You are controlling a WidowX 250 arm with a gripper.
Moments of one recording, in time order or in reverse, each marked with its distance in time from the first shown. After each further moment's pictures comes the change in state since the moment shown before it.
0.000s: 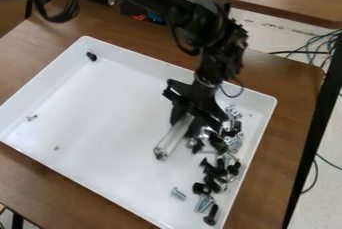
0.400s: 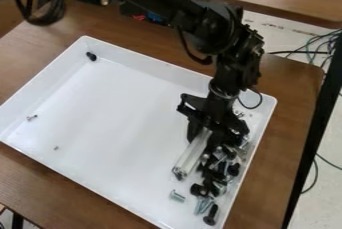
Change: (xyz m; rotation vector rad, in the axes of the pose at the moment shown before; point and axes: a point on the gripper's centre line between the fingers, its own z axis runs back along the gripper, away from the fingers) arm -0.014 -0.018 0.010 -0.064 0.016 0.045
